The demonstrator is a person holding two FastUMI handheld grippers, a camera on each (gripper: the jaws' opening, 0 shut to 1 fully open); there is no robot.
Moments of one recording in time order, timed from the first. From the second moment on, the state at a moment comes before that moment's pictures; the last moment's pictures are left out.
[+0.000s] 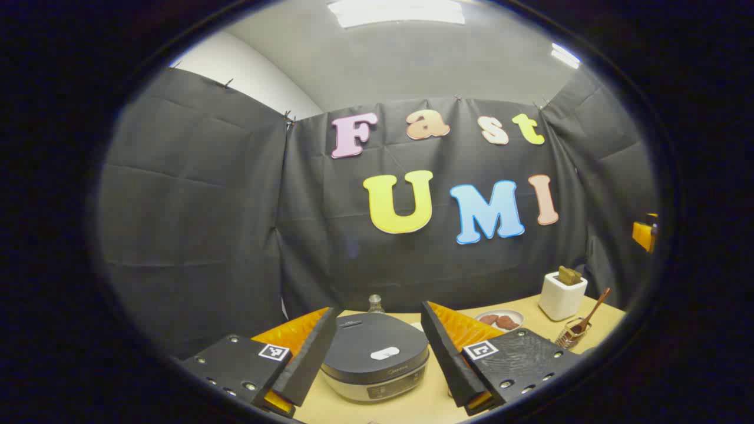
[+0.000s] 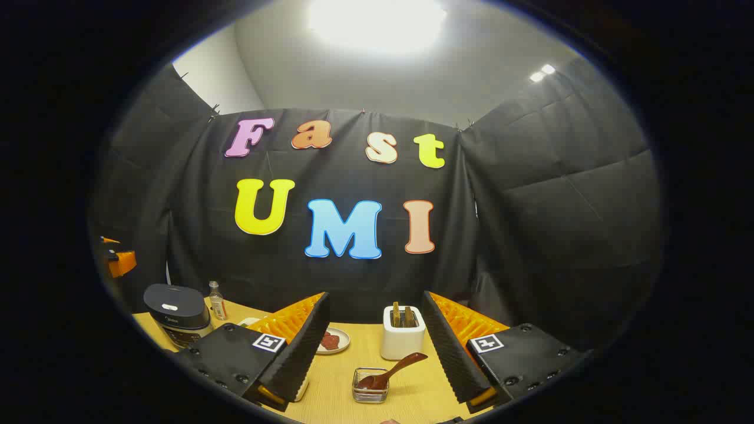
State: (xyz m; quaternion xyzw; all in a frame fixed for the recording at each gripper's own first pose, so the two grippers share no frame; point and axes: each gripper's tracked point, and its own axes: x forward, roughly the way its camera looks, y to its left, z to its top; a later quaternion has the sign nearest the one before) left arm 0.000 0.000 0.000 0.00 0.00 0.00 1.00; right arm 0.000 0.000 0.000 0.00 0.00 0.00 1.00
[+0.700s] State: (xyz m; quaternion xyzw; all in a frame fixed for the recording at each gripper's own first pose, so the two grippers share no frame) left arm 0.004 -0.003 -0.011 0.00 0.00 0.00 1.00; right arm 0.002 0.000 -0.005 0.01 0.00 -0.01 1.00
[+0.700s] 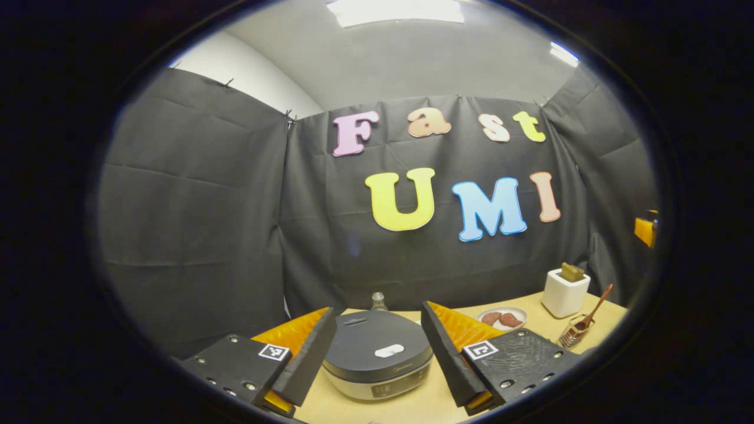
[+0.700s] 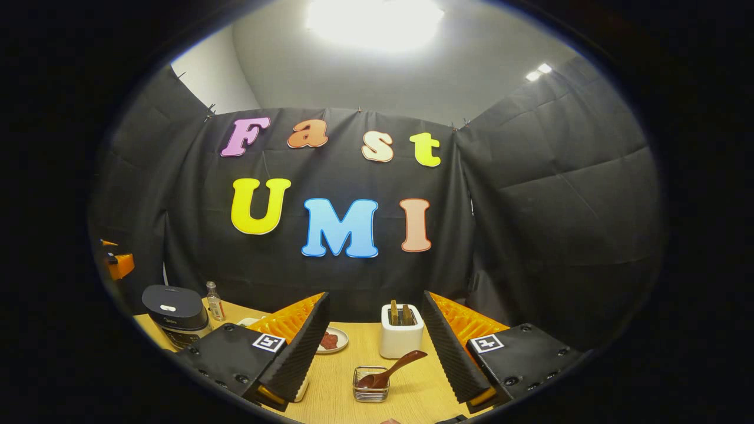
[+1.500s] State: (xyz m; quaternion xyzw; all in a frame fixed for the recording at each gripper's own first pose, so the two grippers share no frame) left arm 0.009 -0.007 -0.004 0.00 -0.01 0.00 1.00; right arm 0.001 -0.011 -0.006 0.02 0.00 -0.02 1.00
